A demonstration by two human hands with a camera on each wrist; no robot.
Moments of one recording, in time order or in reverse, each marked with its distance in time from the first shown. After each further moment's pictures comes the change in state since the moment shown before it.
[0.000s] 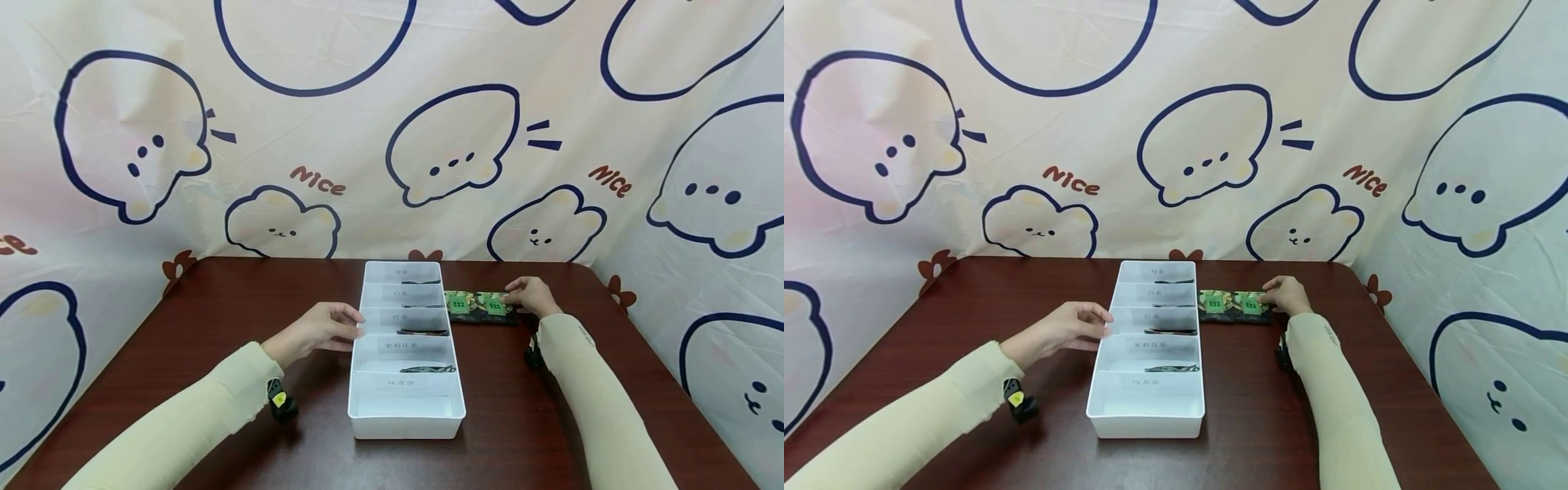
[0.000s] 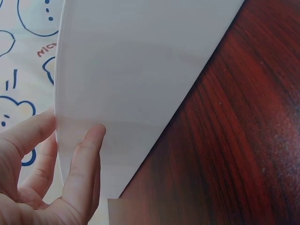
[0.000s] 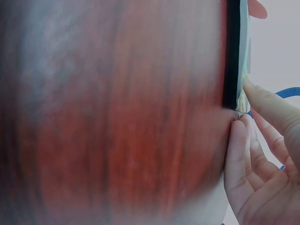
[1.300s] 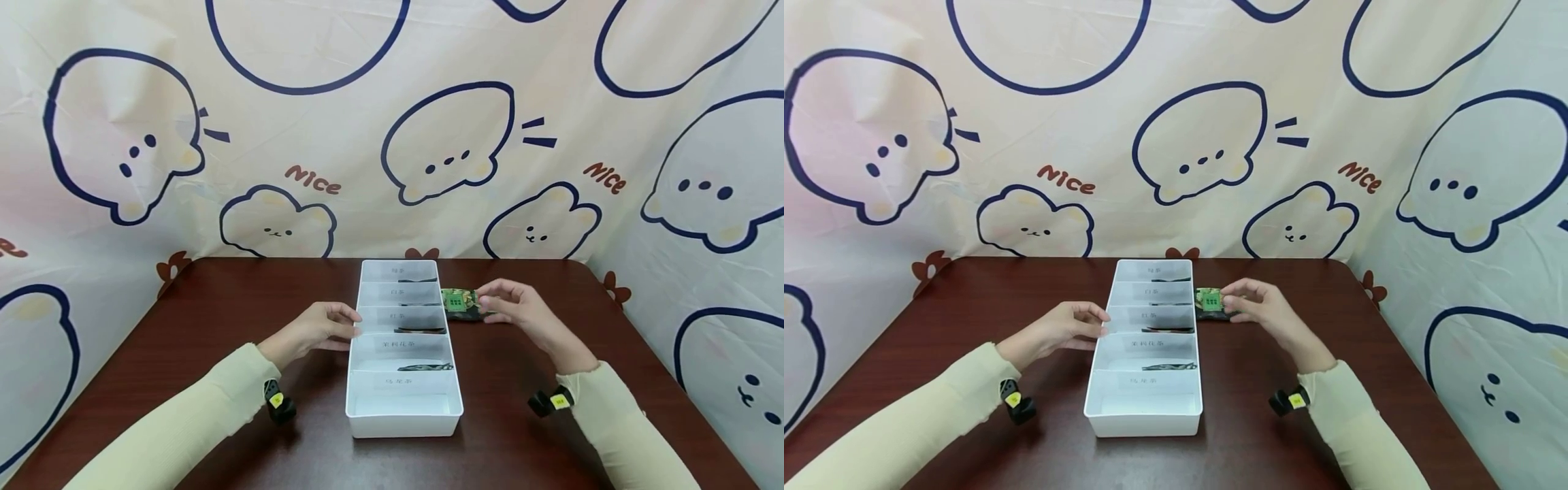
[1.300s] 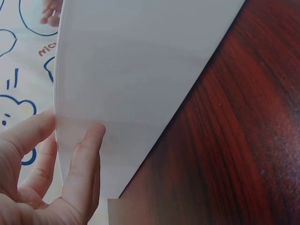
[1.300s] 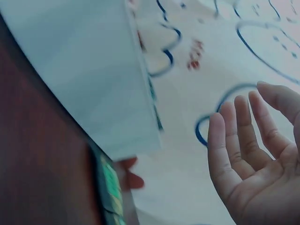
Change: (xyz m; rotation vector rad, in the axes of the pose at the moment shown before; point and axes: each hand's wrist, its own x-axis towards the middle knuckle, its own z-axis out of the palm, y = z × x) left_hand 0.001 0.000 -0.001 0.030 0.008 0.001; right_hand -0.119 -0.065 0.013 0.373 -0.247 -0.399
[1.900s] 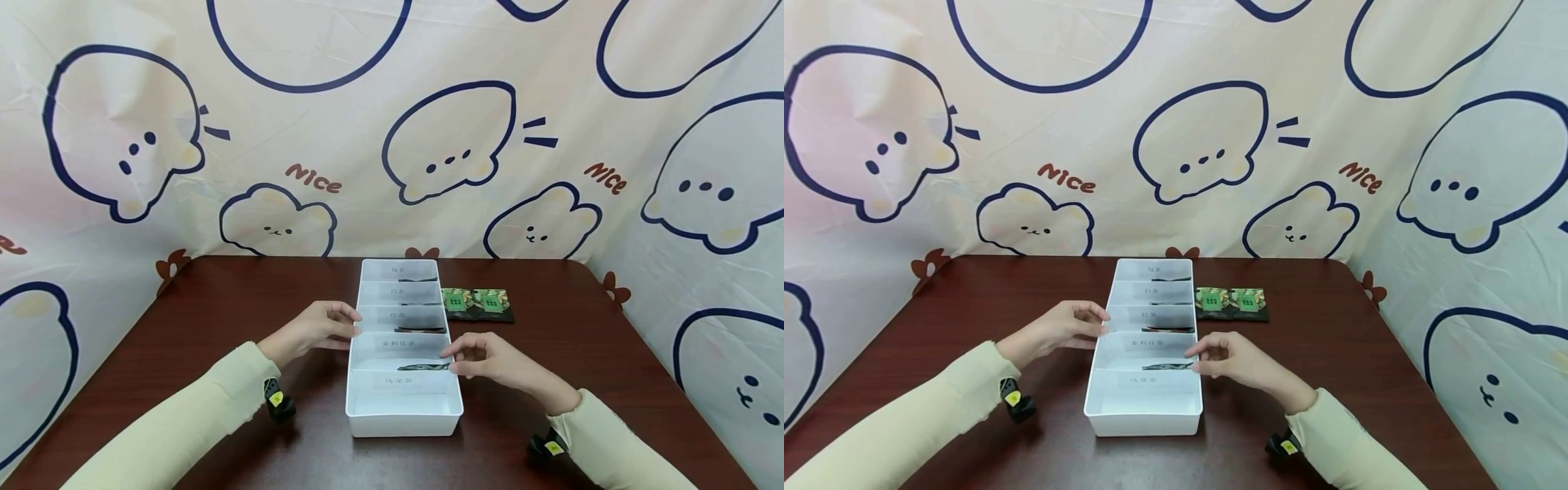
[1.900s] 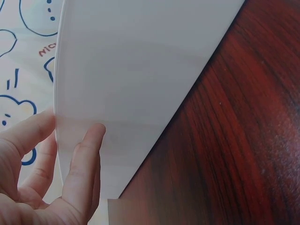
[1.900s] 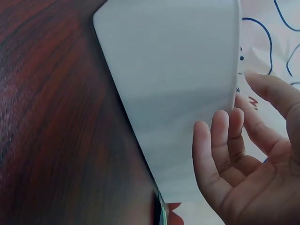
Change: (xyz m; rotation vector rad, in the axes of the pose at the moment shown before) left_hand 0.001 0.000 -0.001 -0.002 -0.004 -0.006; right_hand -0.027 0.019 0.058 -0.207 -0.323 -0.005
